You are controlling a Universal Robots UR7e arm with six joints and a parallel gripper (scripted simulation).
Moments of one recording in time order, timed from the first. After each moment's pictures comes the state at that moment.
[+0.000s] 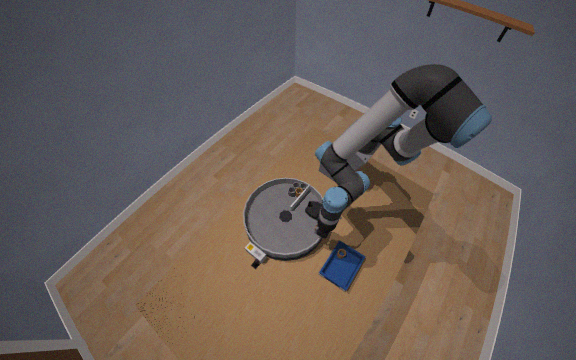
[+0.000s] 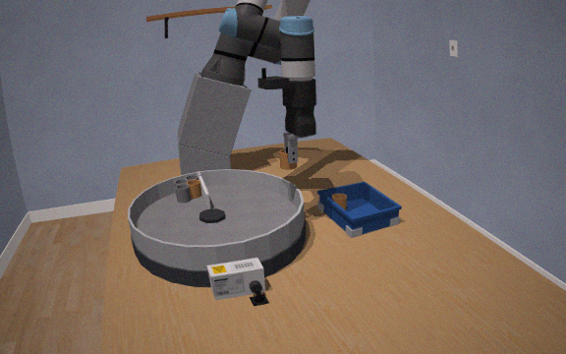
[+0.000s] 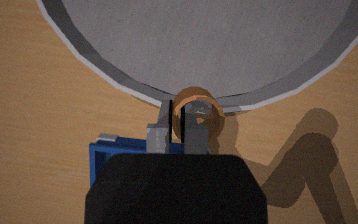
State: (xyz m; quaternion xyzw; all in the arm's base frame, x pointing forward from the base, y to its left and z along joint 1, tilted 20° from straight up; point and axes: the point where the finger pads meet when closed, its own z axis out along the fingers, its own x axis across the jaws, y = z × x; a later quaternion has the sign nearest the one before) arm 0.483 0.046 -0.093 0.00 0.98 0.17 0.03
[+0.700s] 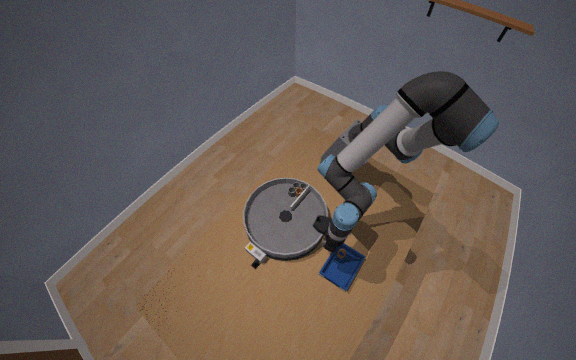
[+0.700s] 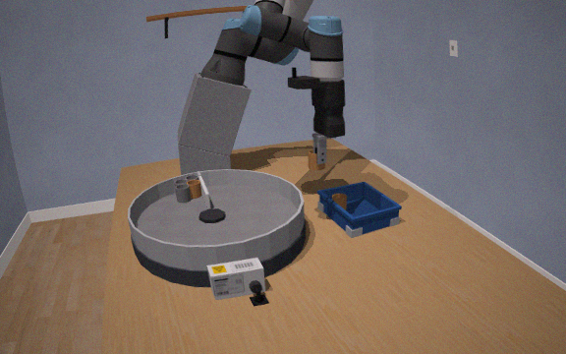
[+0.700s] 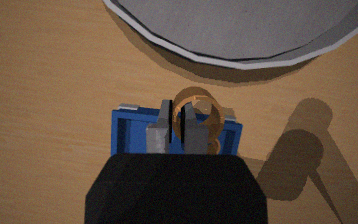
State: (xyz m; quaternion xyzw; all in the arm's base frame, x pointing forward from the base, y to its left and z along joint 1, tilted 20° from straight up) arm 0.521 0.096 -0.072 0.00 0.98 0.17 0.03
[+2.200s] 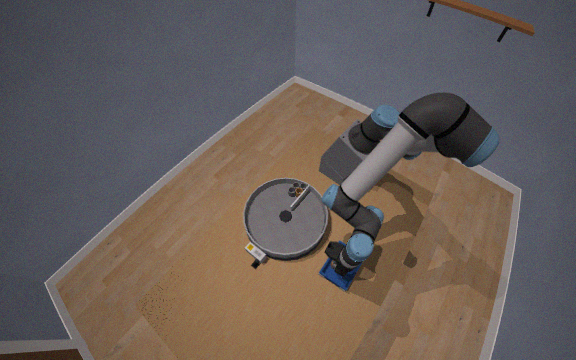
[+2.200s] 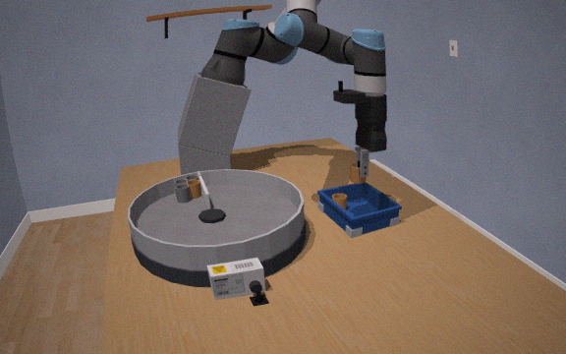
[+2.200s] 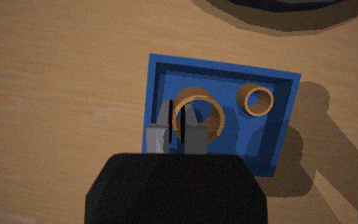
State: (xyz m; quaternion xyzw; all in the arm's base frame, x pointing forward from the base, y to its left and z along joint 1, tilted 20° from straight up) arm 0.579 0.179 -0.068 0.00 0.98 0.17 0.03
